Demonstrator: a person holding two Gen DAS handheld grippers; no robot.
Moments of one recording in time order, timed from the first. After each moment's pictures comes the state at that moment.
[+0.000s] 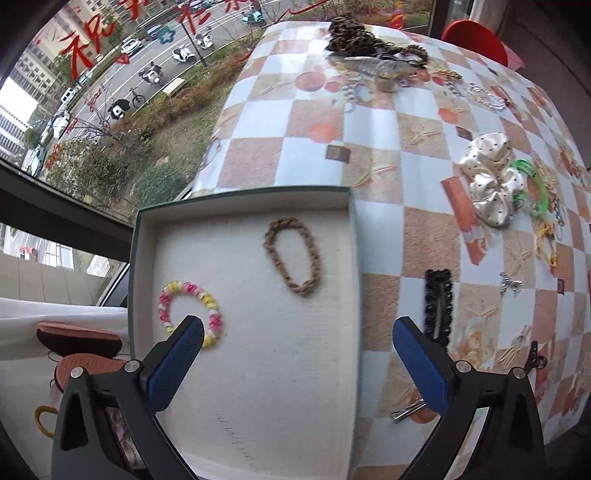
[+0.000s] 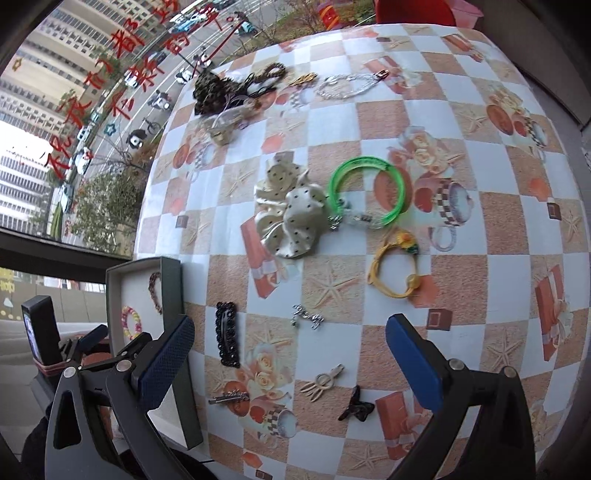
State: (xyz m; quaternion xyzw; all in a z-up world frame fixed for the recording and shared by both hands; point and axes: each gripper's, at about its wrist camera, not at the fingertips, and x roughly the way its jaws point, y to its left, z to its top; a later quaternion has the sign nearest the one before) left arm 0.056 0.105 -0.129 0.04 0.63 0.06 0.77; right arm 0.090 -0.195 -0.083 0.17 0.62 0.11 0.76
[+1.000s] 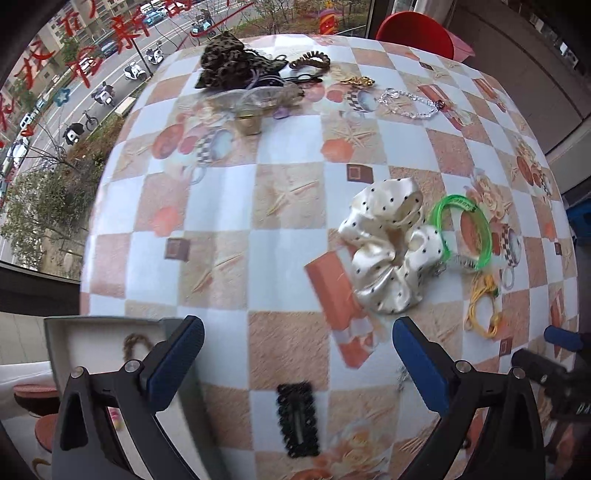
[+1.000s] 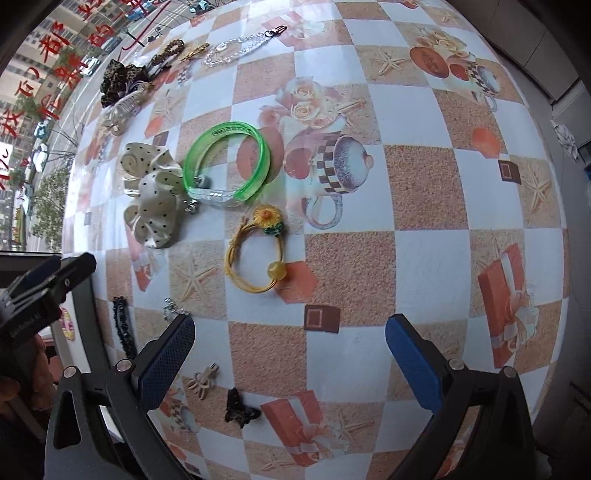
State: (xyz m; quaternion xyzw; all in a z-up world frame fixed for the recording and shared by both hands) left arm 0.147 -0.009 -0.150 0.03 0.63 -0.04 0.78; right arm 0.105 -0.266 -0.145 0.12 0.68 0.04 0.72
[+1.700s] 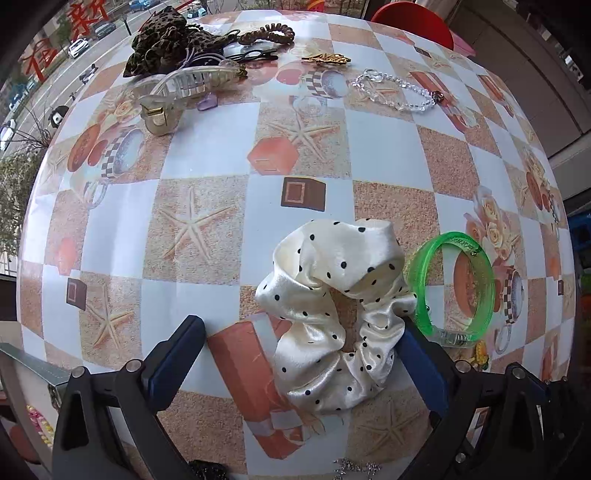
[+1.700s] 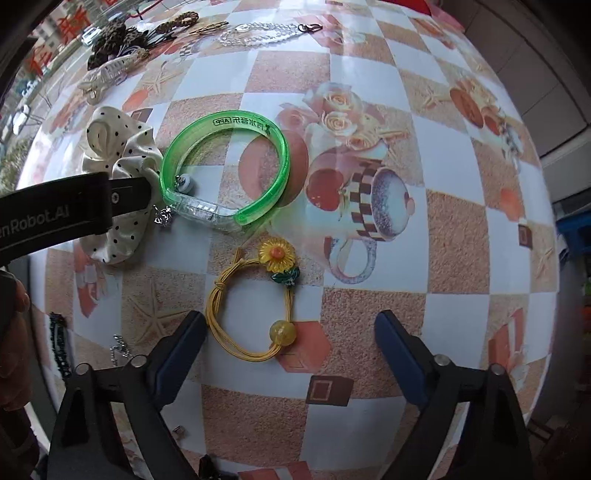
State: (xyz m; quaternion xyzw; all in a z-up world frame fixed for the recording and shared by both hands) left arm 0.197 -0.059 -0.205 0.00 0.64 -0.06 0.76; right arm 0.127 -0.219 -0.177 0.00 0.66 0.01 0.75
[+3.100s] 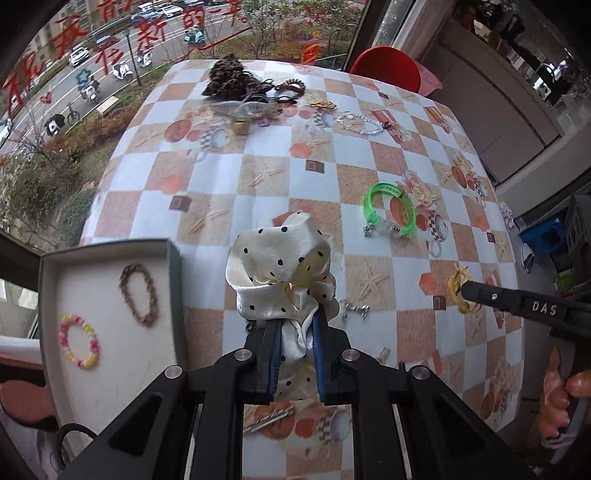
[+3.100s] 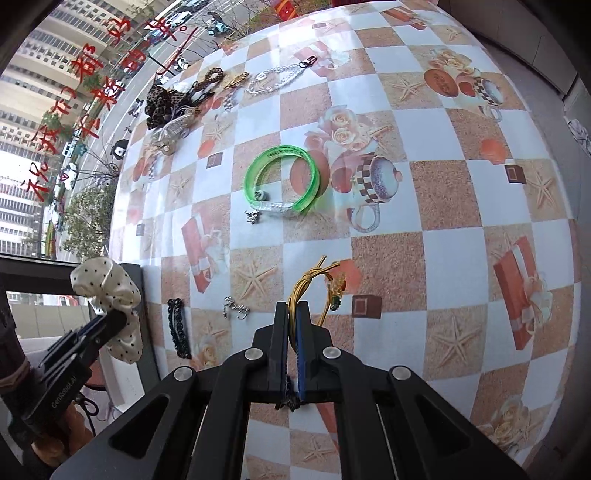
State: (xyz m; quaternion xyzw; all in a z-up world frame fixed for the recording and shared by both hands) left arm 0.046 0.020 -0.090 -0.04 0.59 -0.09 0.80; right arm 0.072 -0.258 -0.090 0.19 0.64 0.08 0.74
